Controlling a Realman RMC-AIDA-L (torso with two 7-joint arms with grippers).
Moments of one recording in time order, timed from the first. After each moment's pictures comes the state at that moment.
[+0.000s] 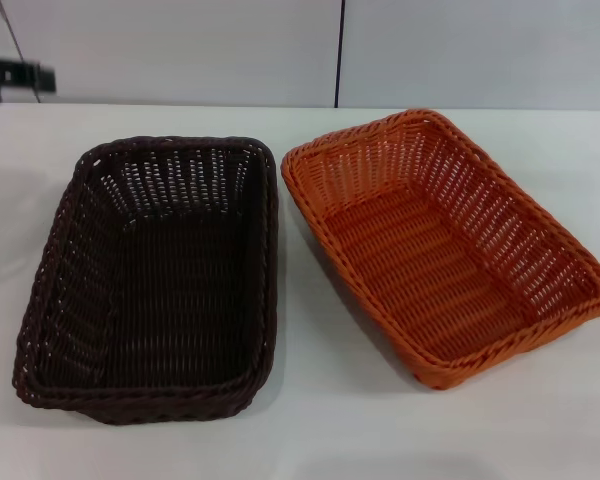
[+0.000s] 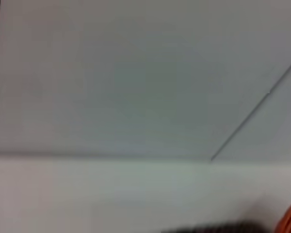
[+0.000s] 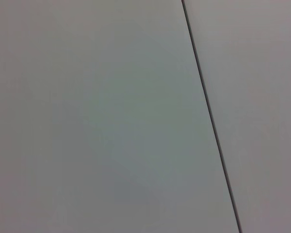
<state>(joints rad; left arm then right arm) -0.52 -1.84 -2.26 -1.34 2.26 -1.46 0.42 0.63 2.05 -0.62 -0.22 -0.56 -1.06 0.44</state>
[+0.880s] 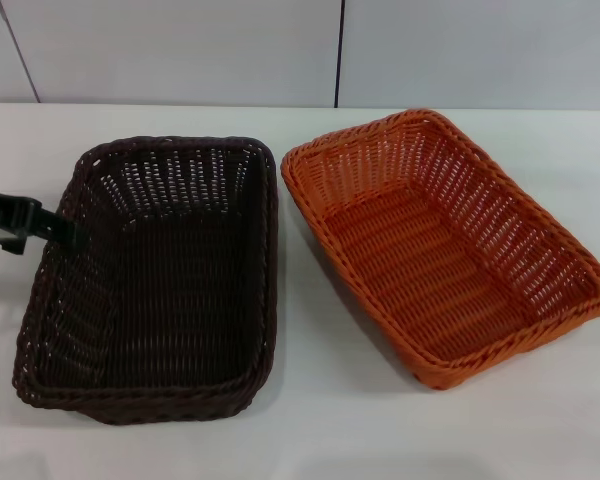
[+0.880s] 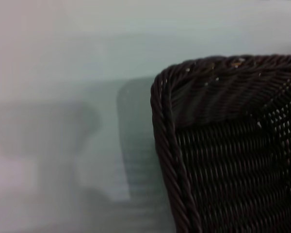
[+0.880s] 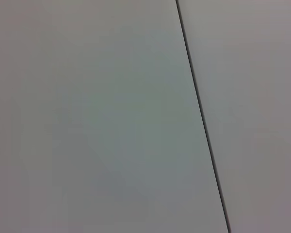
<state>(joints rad) -0.63 -1.94 -2.25 -1.27 2.62 -1.68 0.39 0.63 2.02 -0.62 -0.20 -0.56 -1.05 0.44</state>
